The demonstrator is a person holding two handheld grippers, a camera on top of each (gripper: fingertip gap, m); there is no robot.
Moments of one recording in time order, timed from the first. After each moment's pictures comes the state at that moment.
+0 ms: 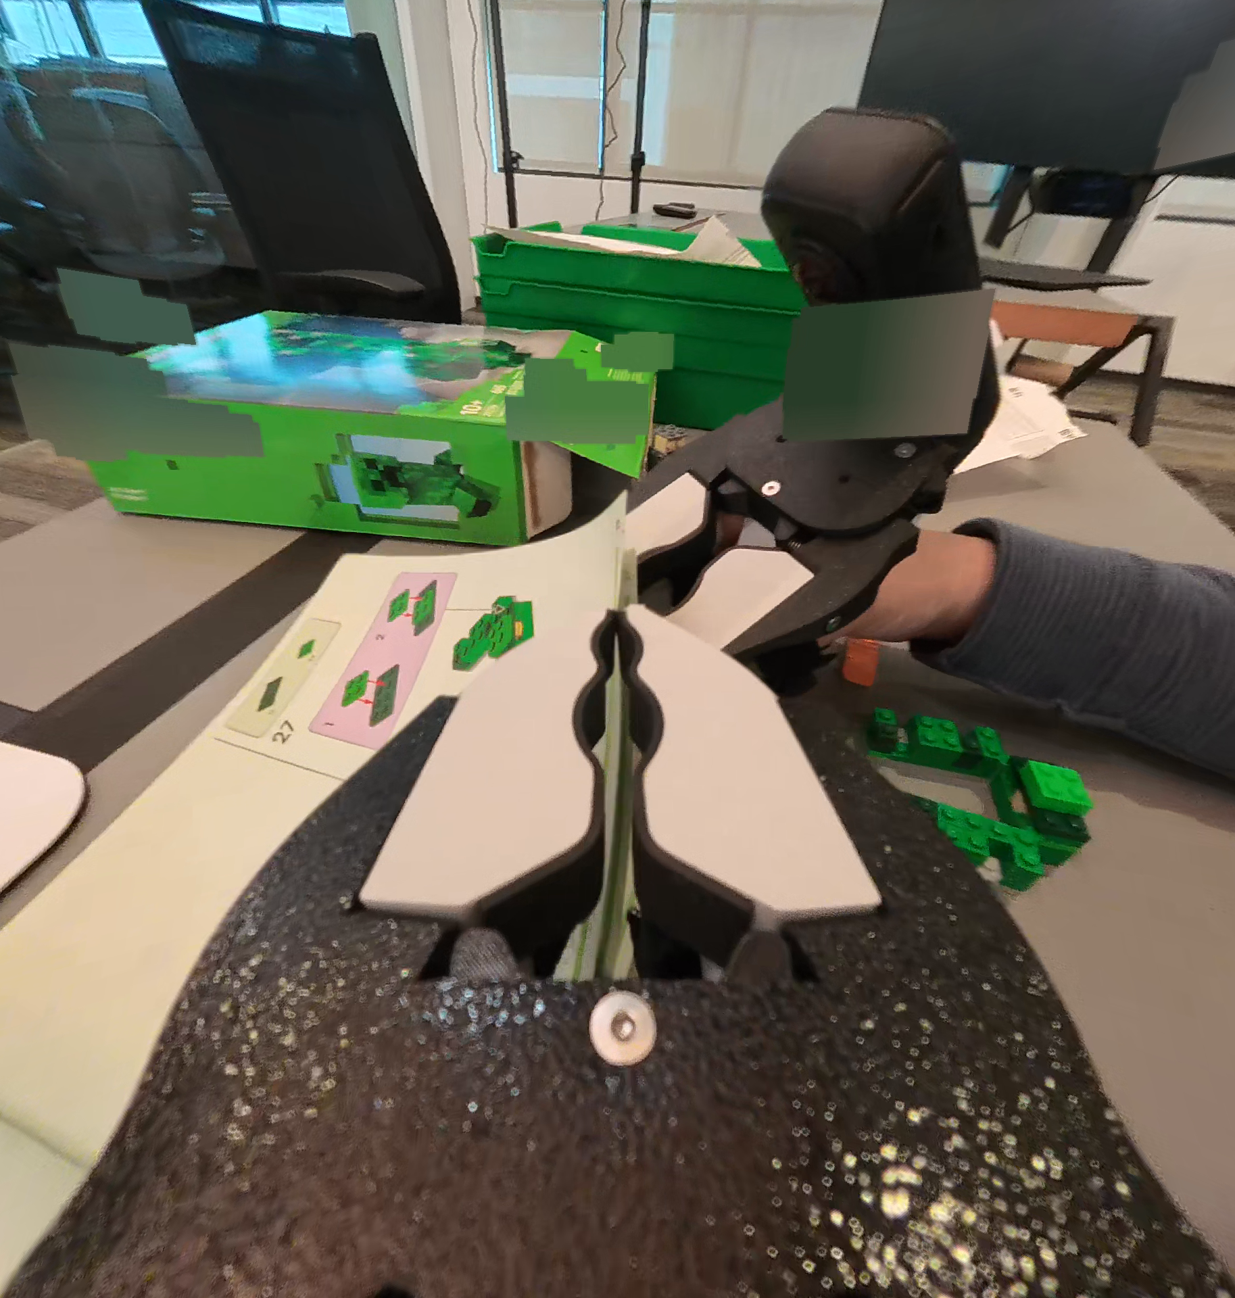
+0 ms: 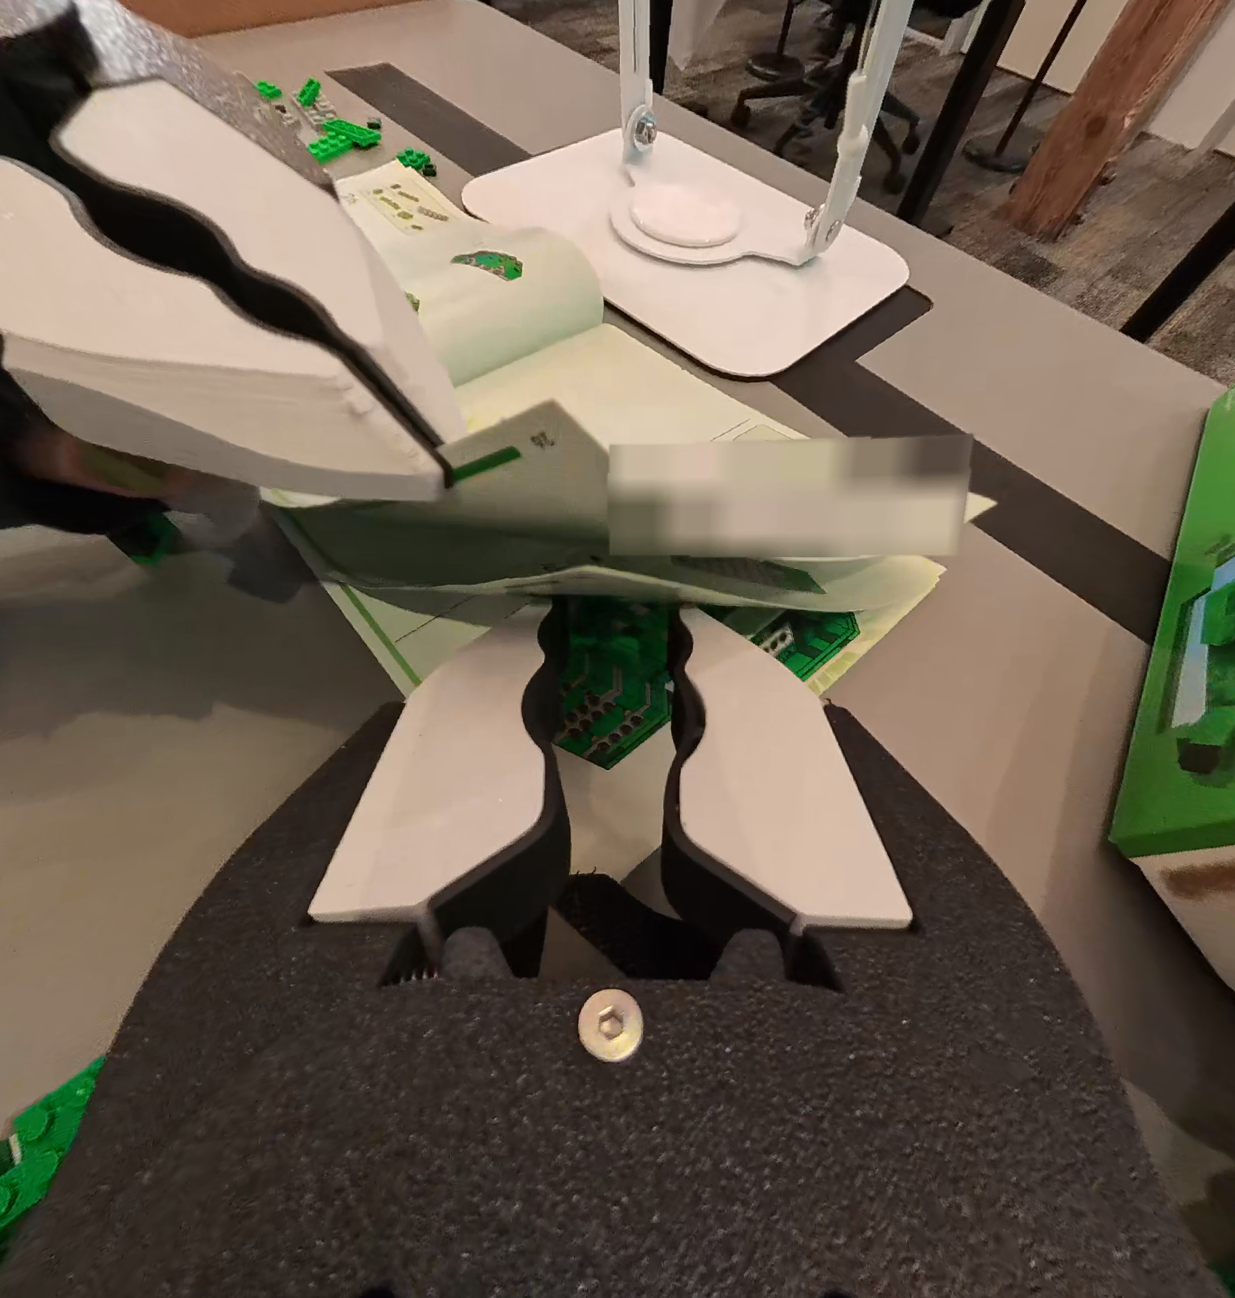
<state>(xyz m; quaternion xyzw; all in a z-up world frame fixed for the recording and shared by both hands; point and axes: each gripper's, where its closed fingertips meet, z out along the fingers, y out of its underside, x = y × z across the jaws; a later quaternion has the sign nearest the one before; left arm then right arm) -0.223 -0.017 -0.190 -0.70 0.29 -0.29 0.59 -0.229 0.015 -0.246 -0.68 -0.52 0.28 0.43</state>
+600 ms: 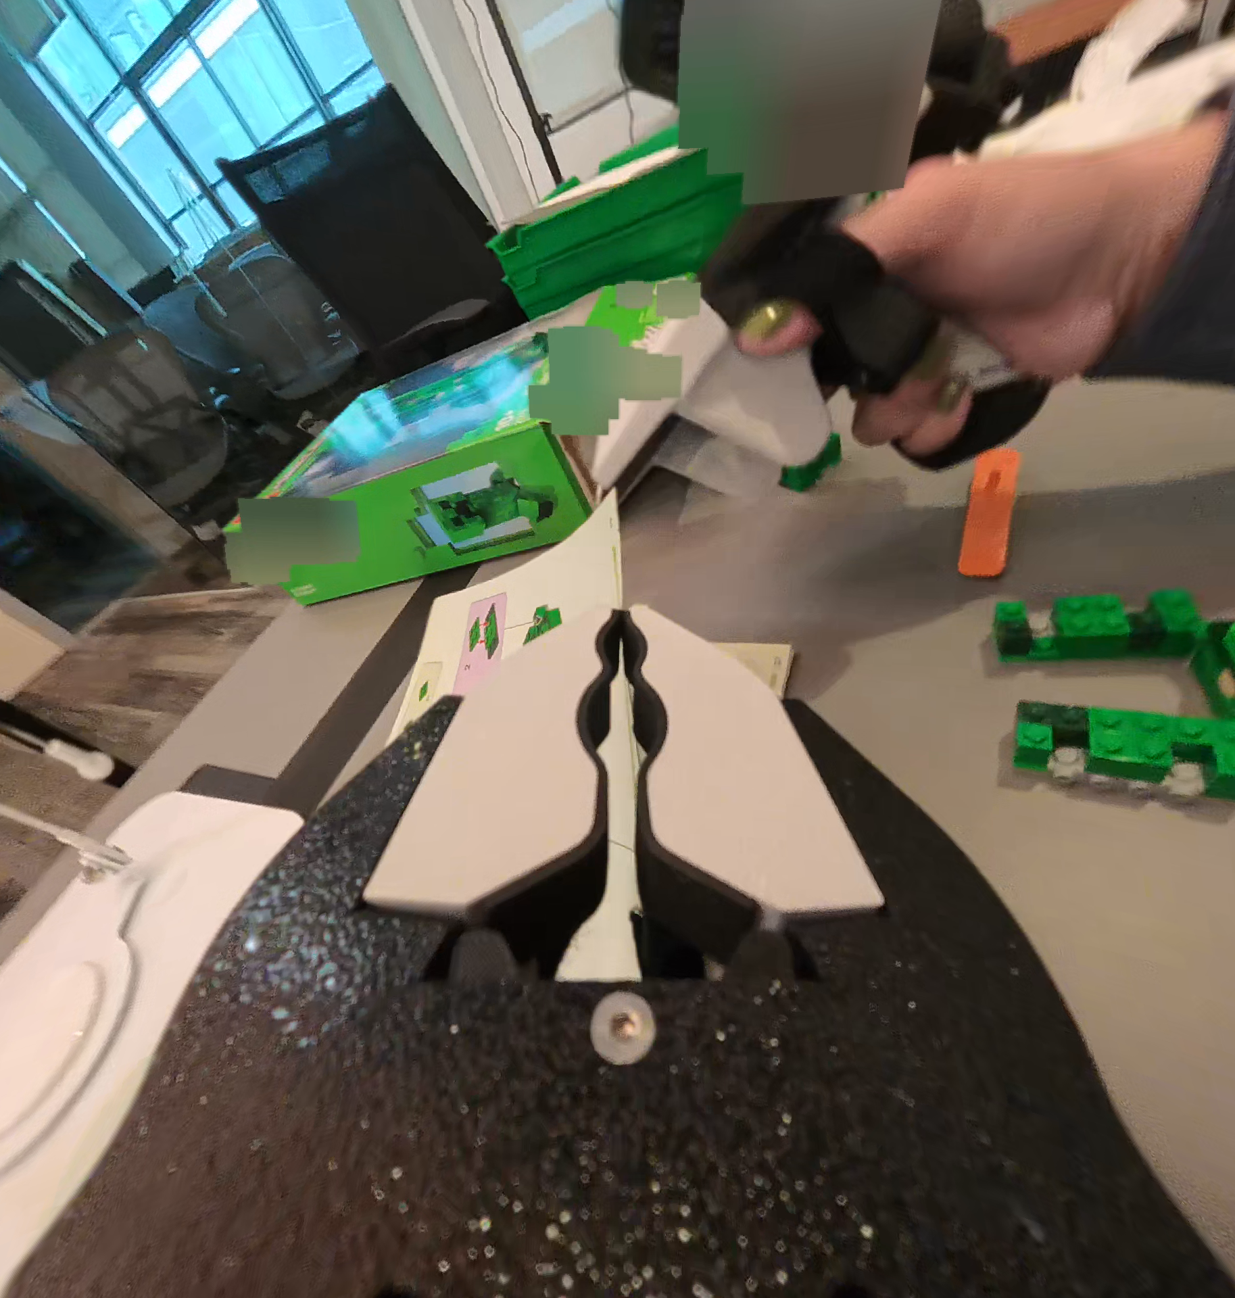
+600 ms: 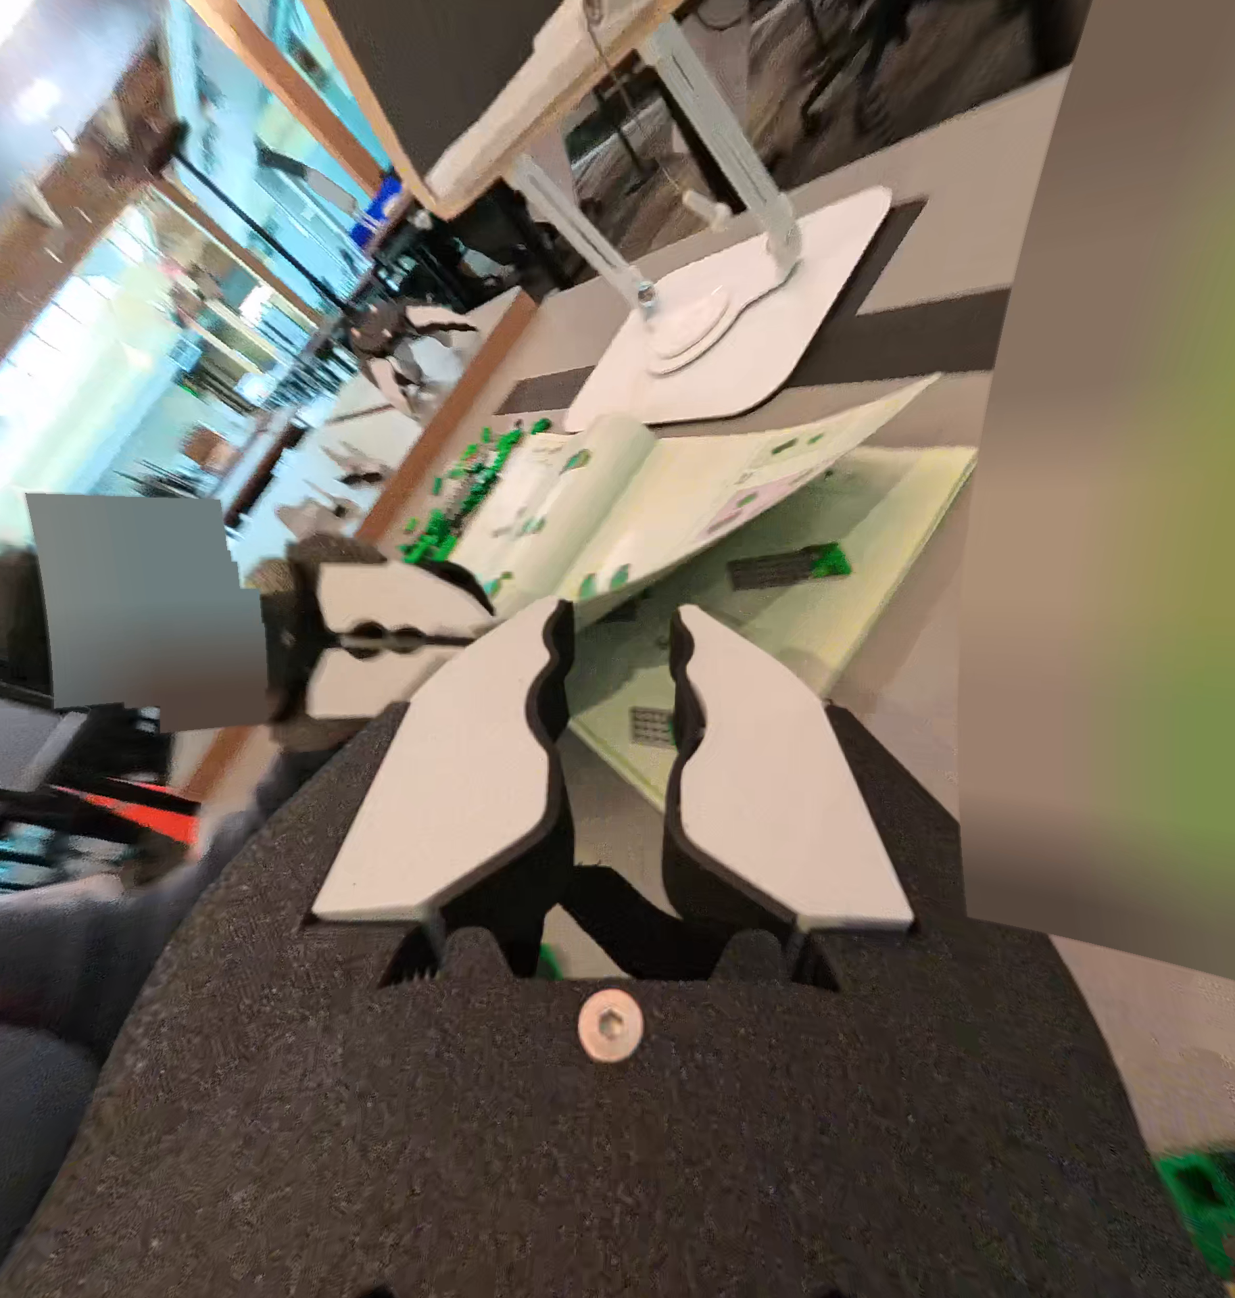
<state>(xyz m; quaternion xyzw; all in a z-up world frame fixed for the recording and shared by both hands) -0.220 -0.019 -0.195 -0.67 0.40 -0.10 0.62 -0.190 0.022 -0.193 -0.75 -0.28 0.53 0.29</state>
